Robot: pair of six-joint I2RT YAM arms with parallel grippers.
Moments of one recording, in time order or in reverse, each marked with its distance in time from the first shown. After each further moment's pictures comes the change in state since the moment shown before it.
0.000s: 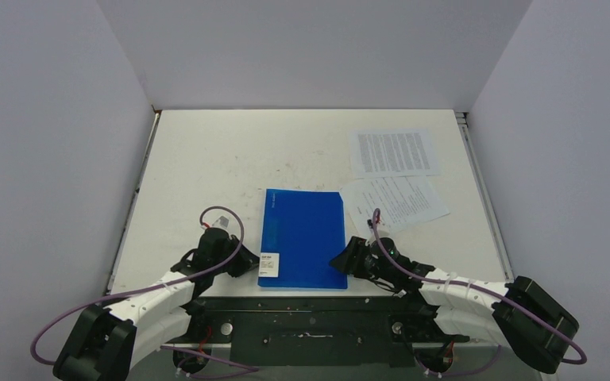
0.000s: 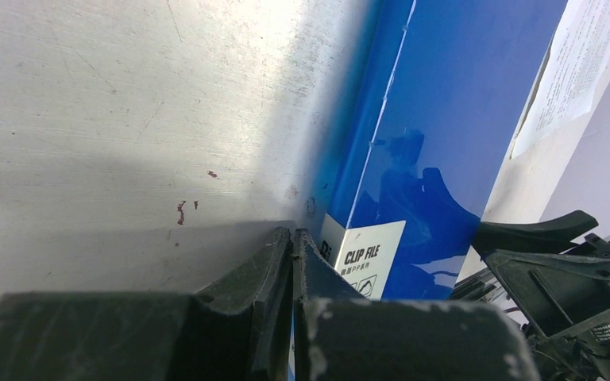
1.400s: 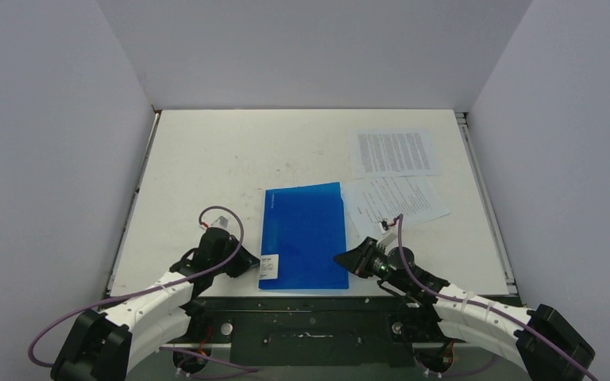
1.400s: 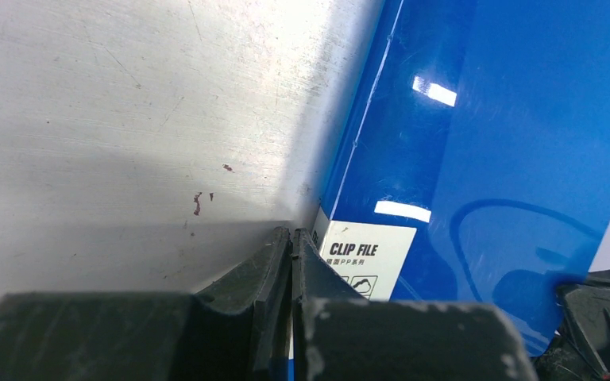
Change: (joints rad) left arm -0.023 -0.033 0.027 -0.089 -0.052 0.014; right arm -0.005 -0.255 -0.137 0.180 -0.029 0.102
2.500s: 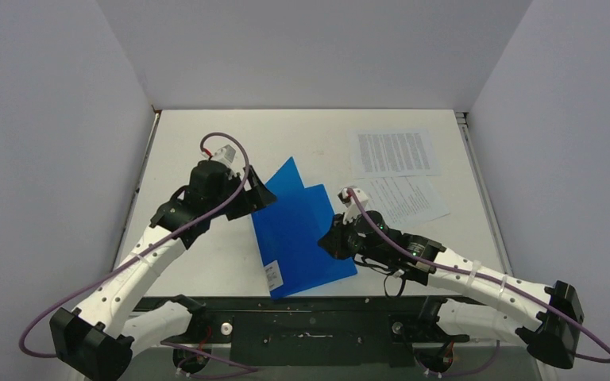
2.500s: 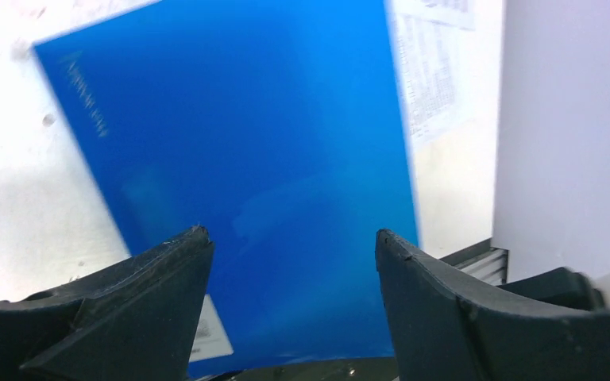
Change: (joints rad) left arm -0.010 0.113 0.751 -0.454 -0.029 0.252; right arm 0.172 0.164 0.655 -0.695 0.132 -0.417
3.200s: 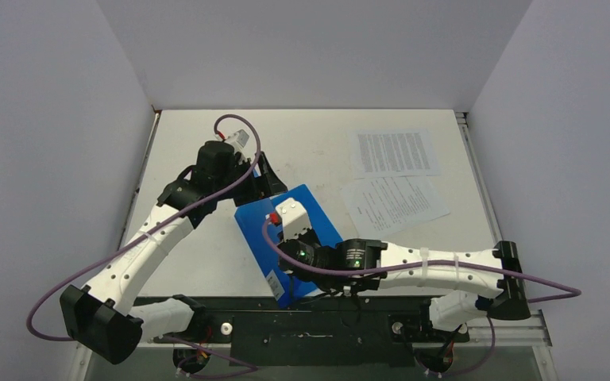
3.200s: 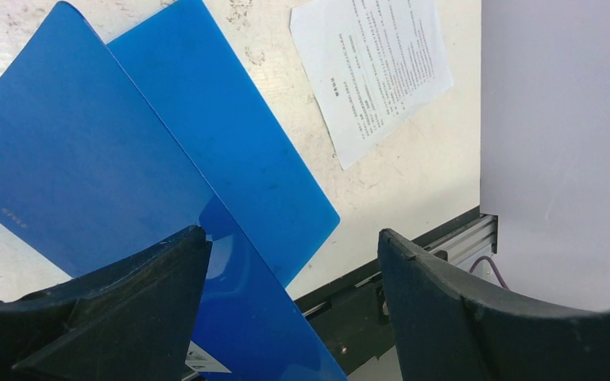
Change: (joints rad) left arm 0.003 0.159 0.209 -0.035 0.119 0.059; right arm 0.442 0.406 0.573 -0.430 0.564 -0.104
